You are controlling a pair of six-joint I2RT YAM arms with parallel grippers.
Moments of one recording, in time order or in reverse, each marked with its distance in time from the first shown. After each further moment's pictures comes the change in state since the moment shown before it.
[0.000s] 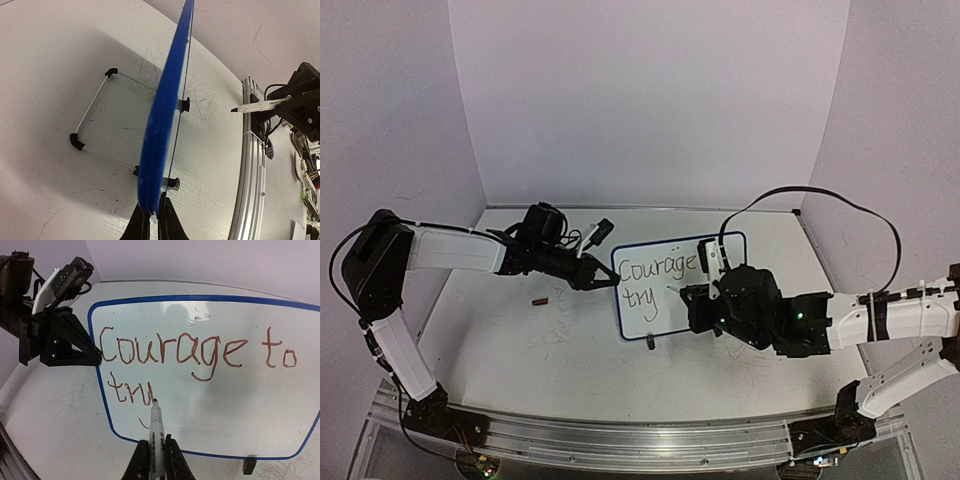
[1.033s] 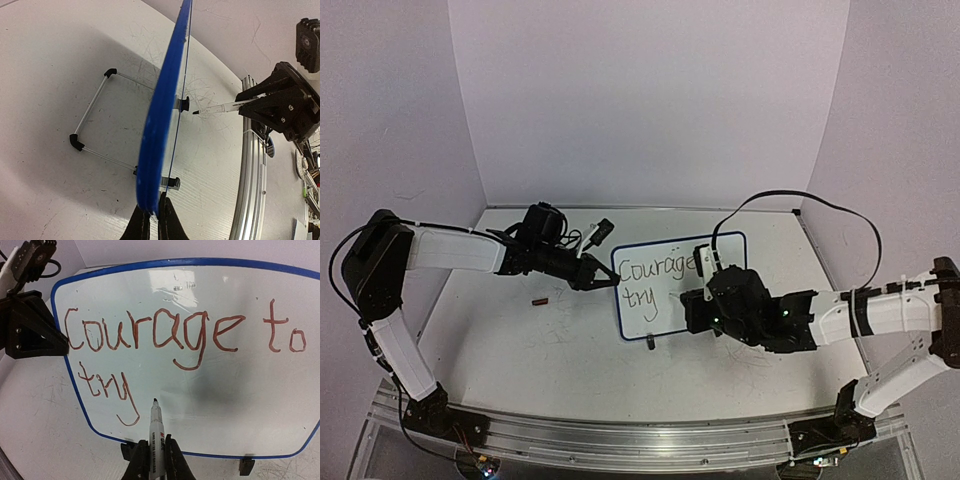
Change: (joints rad) left arm 0.000 -0.002 0.000 -0.001 0.003 0.014; right arm -0.064 0.091 0.000 0.010 -0.042 0.018
